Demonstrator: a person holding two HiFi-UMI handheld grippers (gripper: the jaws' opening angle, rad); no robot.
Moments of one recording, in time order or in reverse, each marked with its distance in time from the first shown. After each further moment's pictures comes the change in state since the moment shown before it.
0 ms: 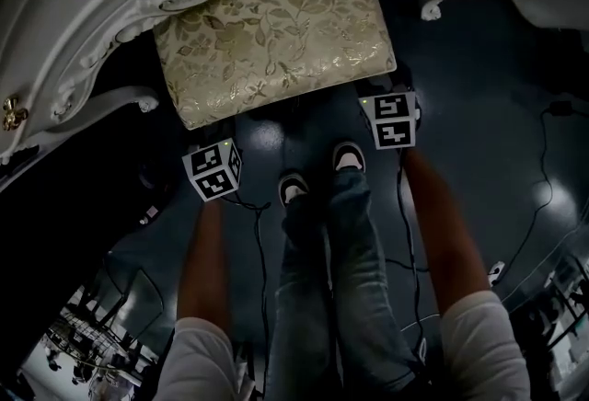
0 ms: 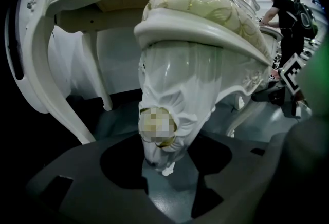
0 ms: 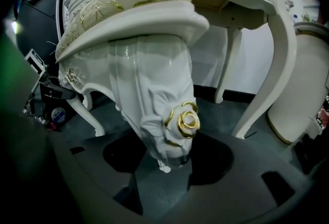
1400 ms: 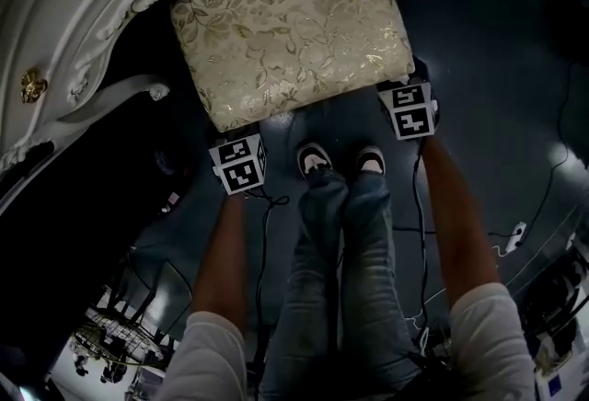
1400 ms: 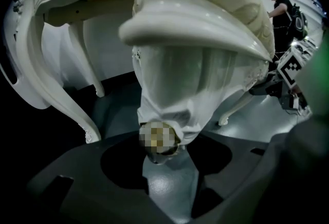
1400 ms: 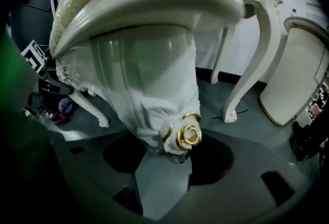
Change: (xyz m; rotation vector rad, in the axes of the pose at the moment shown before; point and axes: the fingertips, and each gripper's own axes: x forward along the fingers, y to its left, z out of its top) left arm 0.001 0.004 -0.007 0.051 0.210 -0.066; right arm 0.000 0.007 -0.012 0.007 0.182 0.008
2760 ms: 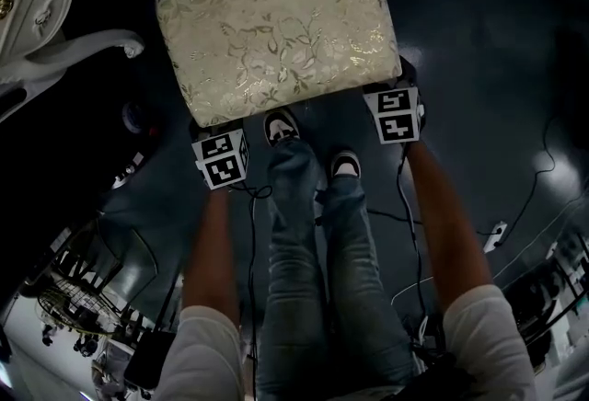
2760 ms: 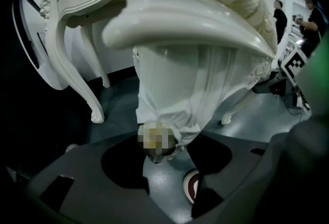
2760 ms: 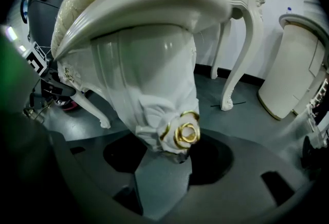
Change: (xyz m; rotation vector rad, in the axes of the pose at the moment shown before) left arm -0.010 -0.016 -0.007 -0.071 0.050 0.035; right arm -0.009 -0.011 0.007 -0.055 0.040 0.052
